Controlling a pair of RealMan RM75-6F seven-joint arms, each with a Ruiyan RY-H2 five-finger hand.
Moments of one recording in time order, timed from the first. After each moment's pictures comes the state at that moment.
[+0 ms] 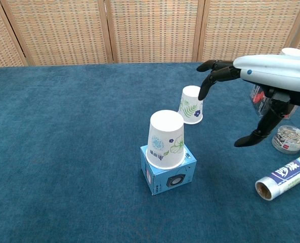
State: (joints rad) left arm -0.11 -1.21 -0.07 -1.52 1.50 1.51 0.08; right arm 0.54 -1.30 0.17 -2.03 -1.24 1.03 -0.56
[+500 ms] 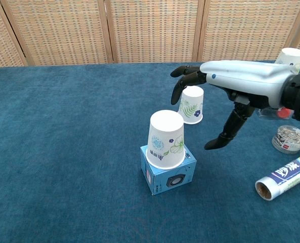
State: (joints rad) left arm -0.11 -1.21 -0.07 -1.51 1.49 1.50 0.07; right arm 0.64 -1.40 0.20 -2.01 -1.11 1.01 -0.62
